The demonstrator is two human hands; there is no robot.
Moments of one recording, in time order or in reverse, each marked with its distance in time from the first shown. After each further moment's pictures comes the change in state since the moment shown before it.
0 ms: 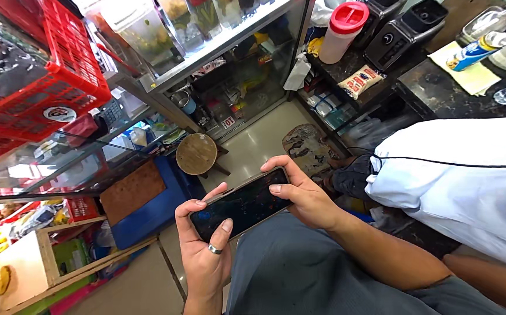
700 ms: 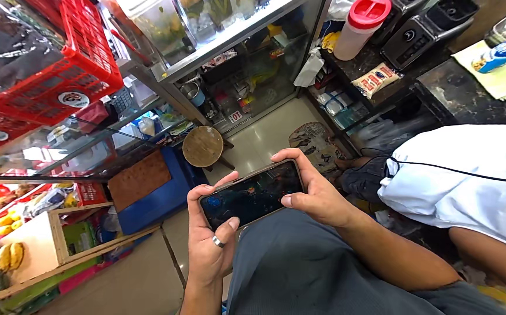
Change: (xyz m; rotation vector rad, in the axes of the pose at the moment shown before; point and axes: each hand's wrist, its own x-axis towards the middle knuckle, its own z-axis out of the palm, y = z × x) left_hand 0.001 0.003 -0.015 -0.126 -0.073 -0.105; right_hand 0.002 -0.004 -0.001 -0.122 -0.033 0.047
